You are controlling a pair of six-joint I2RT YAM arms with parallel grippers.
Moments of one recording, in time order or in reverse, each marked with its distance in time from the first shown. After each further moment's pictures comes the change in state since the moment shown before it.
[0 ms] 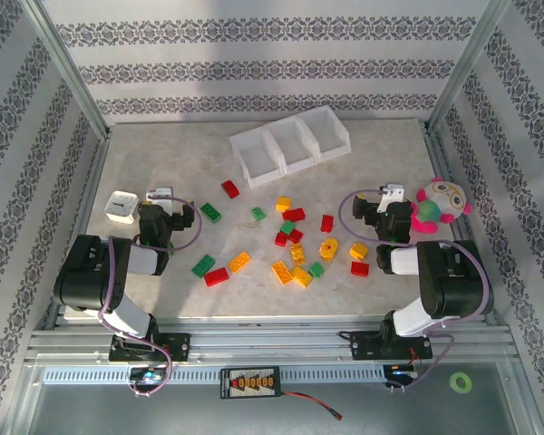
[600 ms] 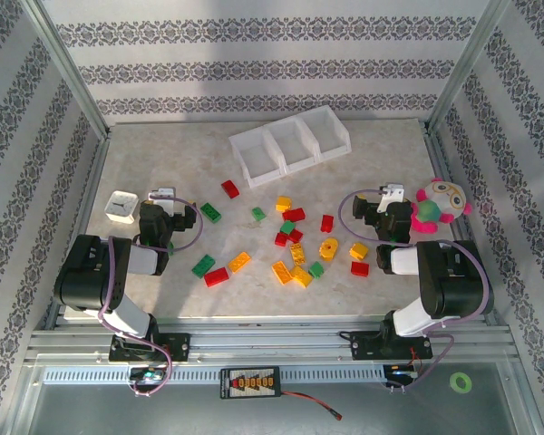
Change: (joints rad) left arm 0.000 0.000 0.000 0.000 0.041 0.018; right arm 0.000 0.000 0.000 0.000 0.000 0.000
